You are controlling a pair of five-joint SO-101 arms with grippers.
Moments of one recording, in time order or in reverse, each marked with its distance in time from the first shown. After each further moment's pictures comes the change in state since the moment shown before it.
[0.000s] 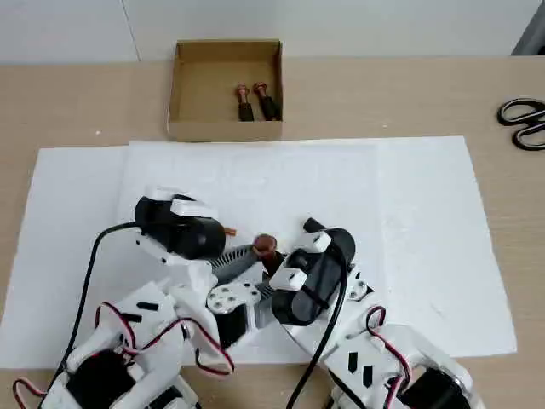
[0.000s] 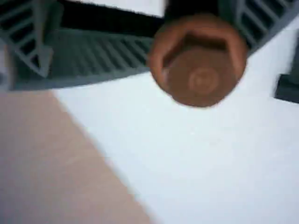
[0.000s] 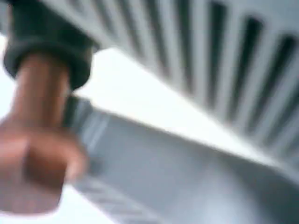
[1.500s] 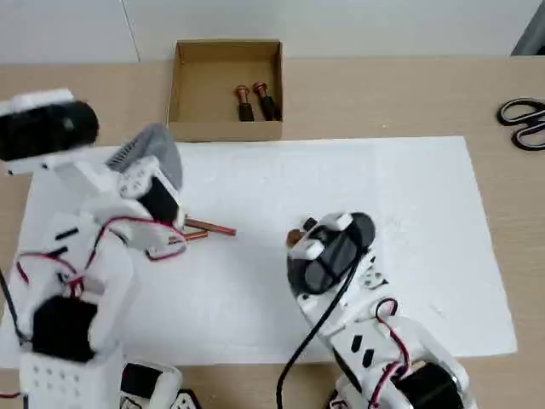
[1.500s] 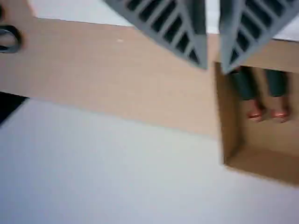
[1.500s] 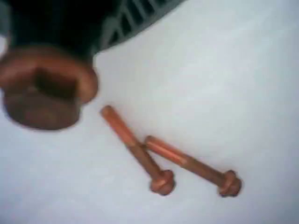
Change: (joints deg) left arm -34.3 25.2 -28.4 -6.2 1.1; right arm 12.9 -0.4 5.0 -0.1 -0.2
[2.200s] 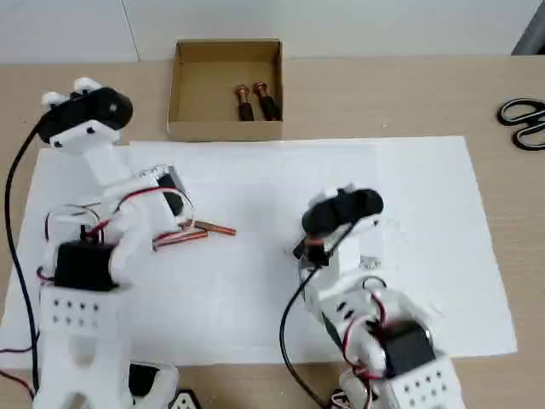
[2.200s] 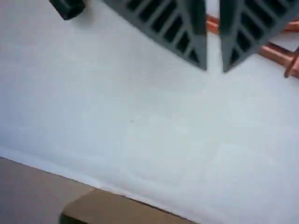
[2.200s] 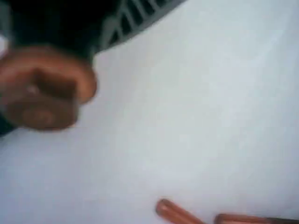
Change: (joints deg) left arm -5.4 13.4 0.0 14.8 2.5; right arm 6.6 19.8 0.6 -0.1 -15.5
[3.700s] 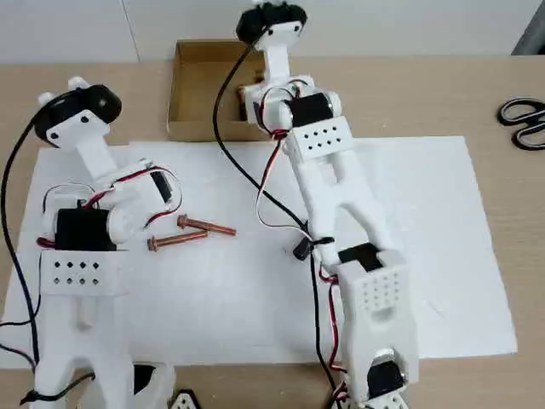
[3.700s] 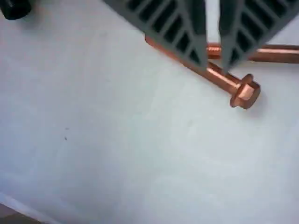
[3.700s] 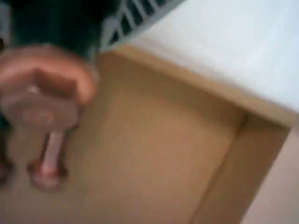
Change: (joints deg) left arm -3.7 8.1 -3.3 4.0 0.0; right arm 3.8 111.3 -108.5 -12.8 5.0
